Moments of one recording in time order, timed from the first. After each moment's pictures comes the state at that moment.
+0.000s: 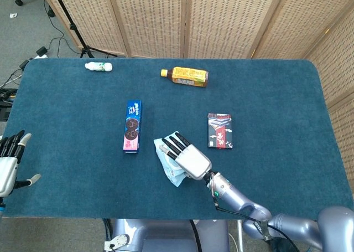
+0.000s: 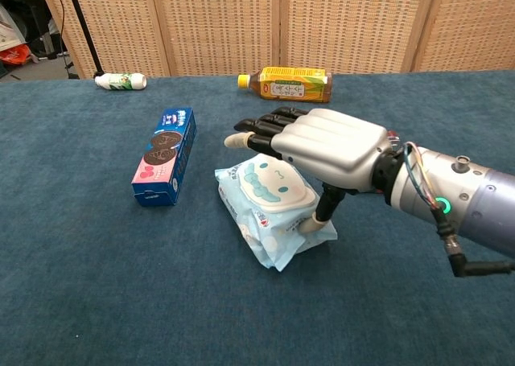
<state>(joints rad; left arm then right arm) -0.13 -1.10 -0.05 -1.63 1.43 1.41 0.05 0.73 -1.70 0.18 -1.40 -1.56 0.96 -0.45</state>
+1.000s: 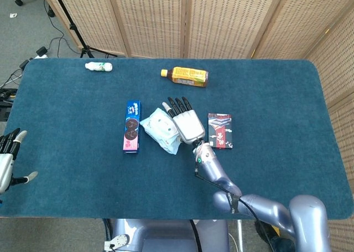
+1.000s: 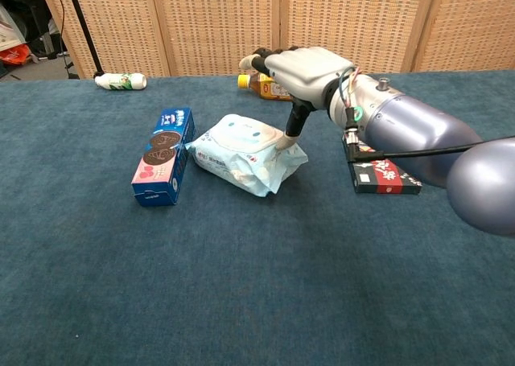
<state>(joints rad) -0.14 -1.08 -0.07 -1.63 1.38 1.36 0.00 0.91 -1.85 0.42 -1.20 -1.14 0.94 -0.60</state>
